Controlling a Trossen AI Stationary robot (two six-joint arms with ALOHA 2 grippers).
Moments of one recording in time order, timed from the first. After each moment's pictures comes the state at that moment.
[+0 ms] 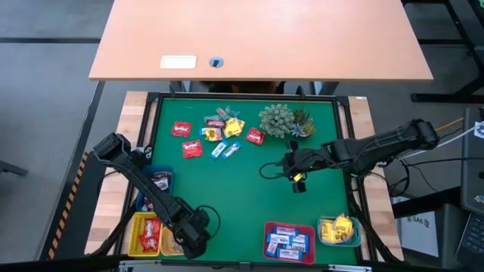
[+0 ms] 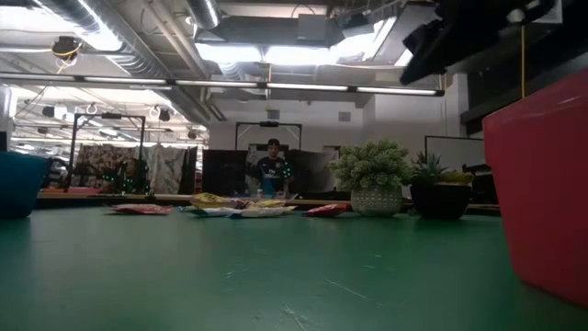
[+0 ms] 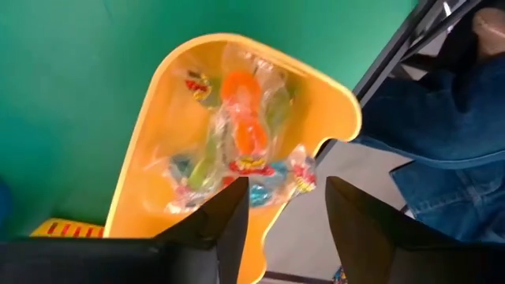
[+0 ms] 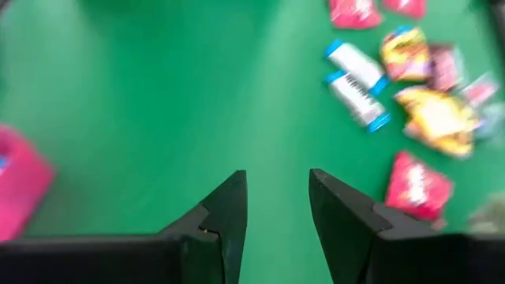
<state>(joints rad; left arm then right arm) -0.70 1.79 1.34 -0.85 0.25 -1.33 0.23 1.23 0.91 -0.45 0.15 -0.06</state>
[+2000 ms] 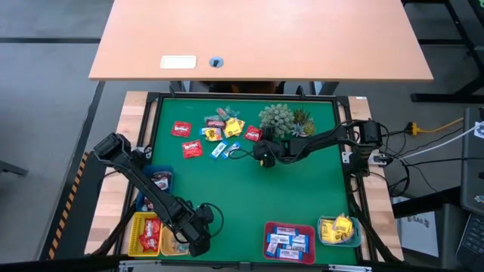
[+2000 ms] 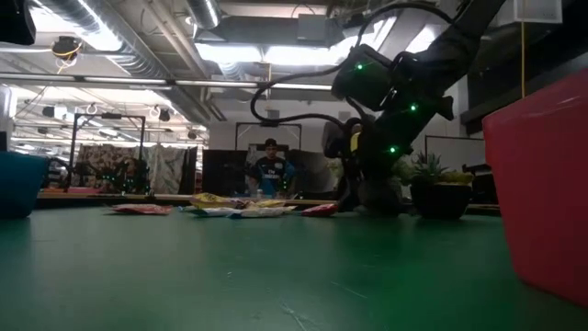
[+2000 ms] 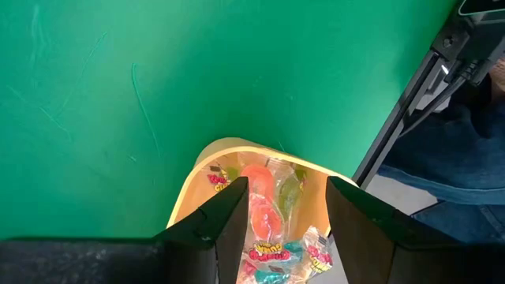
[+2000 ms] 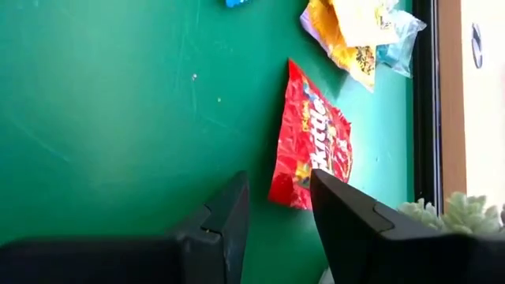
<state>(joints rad) -0.70 1.79 1.34 -0.82 0.01 -1.25 -0.05 1.85 0.91 0.02 0.54 -0.48</state>
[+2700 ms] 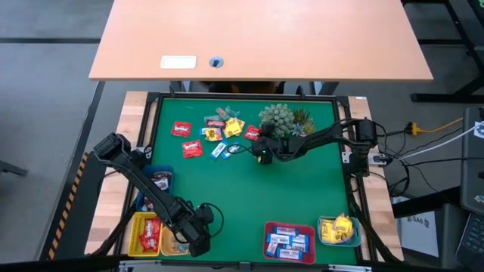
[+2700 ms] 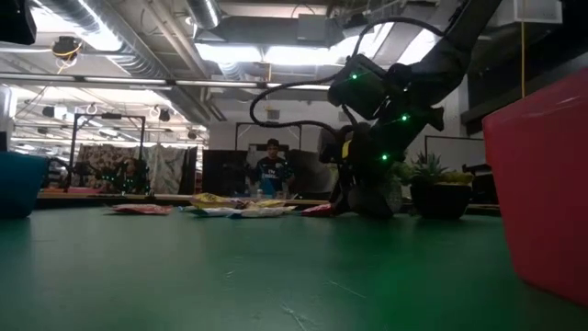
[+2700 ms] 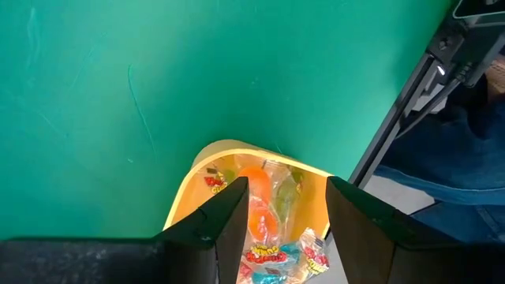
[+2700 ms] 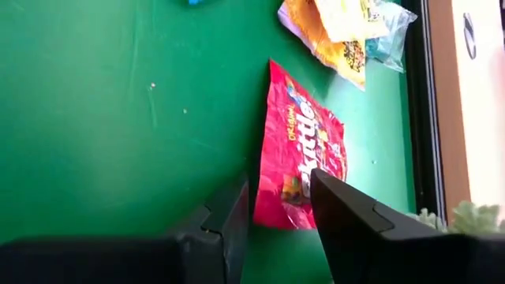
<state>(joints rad) -0.70 1.79 1.34 -0.81 0.01 -1.25 -0.09 1.91 0.91 0.11 0.54 -0.49</state>
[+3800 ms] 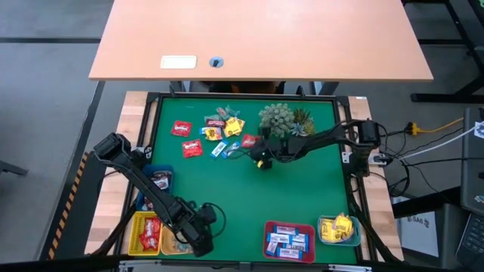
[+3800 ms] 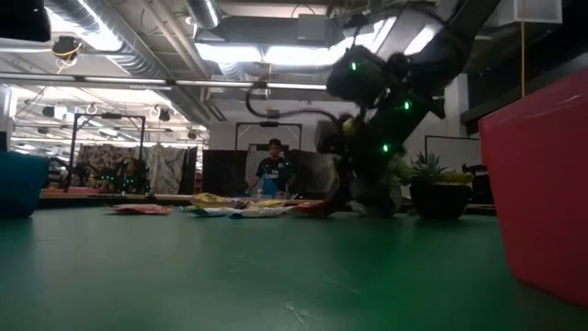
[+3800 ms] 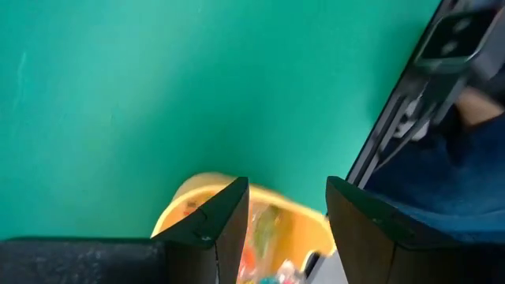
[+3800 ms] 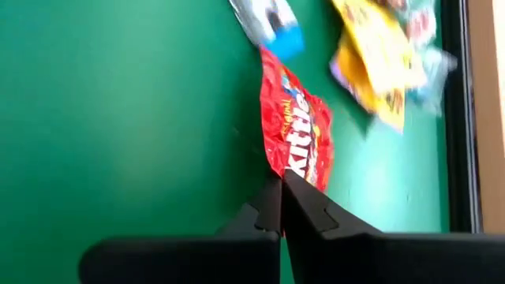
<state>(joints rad) -0.70 1.79 1.34 -0.75 -0.08 -1.25 -0.05 1.87 0.95 0.02 0.43 -0.48</state>
